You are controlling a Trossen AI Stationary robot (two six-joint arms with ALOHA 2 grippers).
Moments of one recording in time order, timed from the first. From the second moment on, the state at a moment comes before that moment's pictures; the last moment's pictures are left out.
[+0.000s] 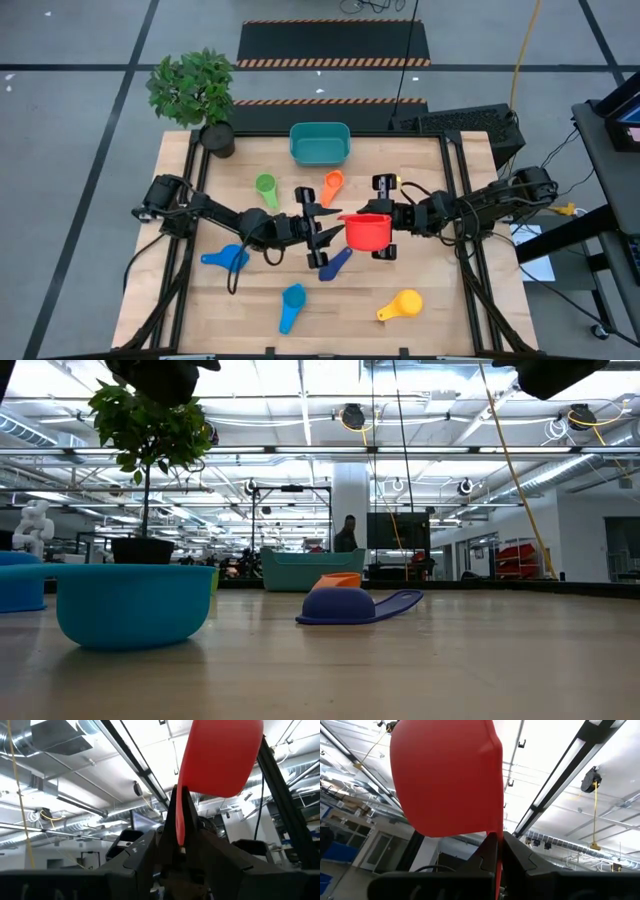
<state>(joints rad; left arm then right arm) -0.25 1.86 1.02 1.56 -0.21 0.45 0.17 1.47 0.70 1.55 -0.06 -0.32</state>
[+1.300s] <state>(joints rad) -0.29 1.85 1.01 1.55 -0.26 0.49 0.17 1.45 0.67 1.50 -0.05 -0.20</state>
